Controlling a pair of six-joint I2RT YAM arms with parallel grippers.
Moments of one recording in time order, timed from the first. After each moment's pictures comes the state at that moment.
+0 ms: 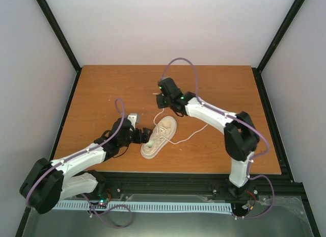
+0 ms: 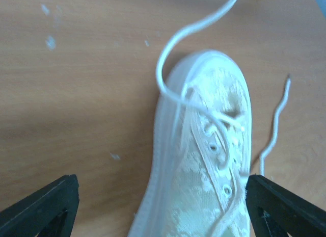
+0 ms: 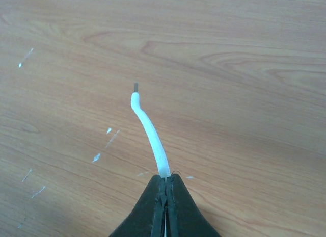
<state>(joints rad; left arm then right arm) -0.60 1.08 0.43 0.03 0.03 -0.53 0.75 1.93 1.55 -0.41 0.18 0.34</state>
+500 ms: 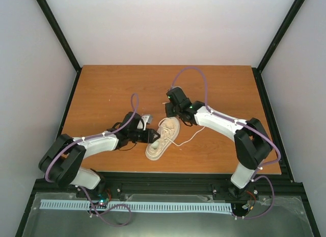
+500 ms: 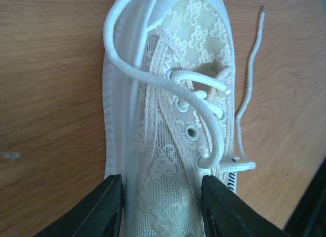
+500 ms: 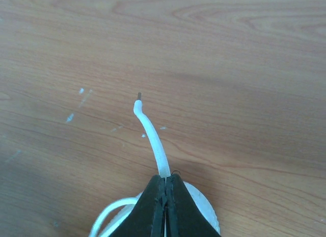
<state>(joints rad) -0.60 1.42 0.57 0.05 0.40 -0.54 0.73 1.73 1.24 -0.34 0.20 0.41</state>
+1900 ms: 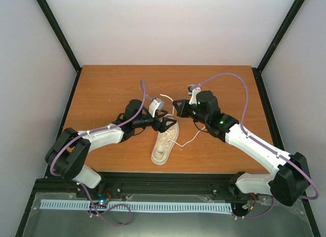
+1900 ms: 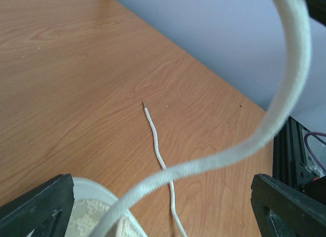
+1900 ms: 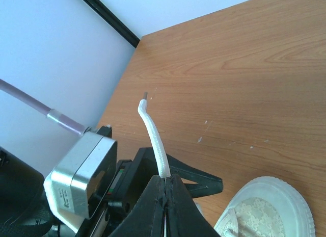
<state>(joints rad) -0.61 1.50 0.71 0.43 0.58 -0.28 0.67 1.23 0.95 -0.10 -0.14 0.66</state>
